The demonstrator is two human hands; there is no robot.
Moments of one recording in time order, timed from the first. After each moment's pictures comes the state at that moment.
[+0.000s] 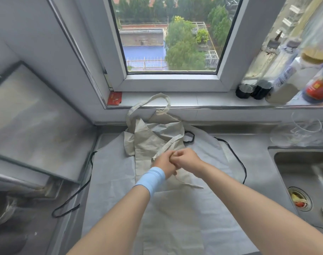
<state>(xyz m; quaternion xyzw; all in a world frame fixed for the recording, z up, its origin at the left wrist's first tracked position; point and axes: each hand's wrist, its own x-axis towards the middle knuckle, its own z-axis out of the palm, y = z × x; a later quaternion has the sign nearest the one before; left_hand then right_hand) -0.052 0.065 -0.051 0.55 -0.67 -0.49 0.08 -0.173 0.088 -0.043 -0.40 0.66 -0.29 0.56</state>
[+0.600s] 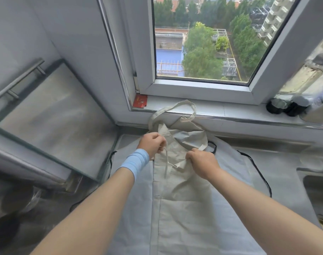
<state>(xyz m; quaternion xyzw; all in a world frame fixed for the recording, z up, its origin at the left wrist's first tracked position) 0.043 -0.024 -0.012 0.58 -0.52 -0.55 0.30 -0.168 0.037 -0.078 -0.76 0.65 0.00 0.08</state>
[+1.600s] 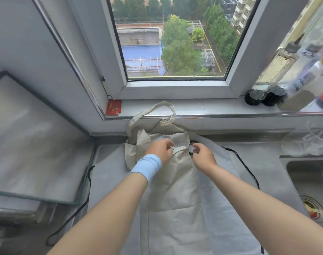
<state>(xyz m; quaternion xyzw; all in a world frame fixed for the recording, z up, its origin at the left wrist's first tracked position) -0.045 -0.045 -0.047 0.55 -0.76 -0.34 0.06 -0.216 0.021 -0.086 -0.37 0.82 -0.24 0.36</state>
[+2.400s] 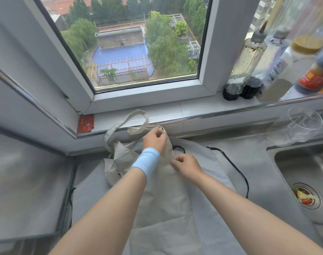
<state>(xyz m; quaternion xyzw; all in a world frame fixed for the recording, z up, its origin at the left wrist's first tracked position) -0.136 -0.077 -0.035 0.62 -0.64 -0.41 0.19 -0.235 0.025 -0.109 -0.37 0.76 -0.31 0.44</state>
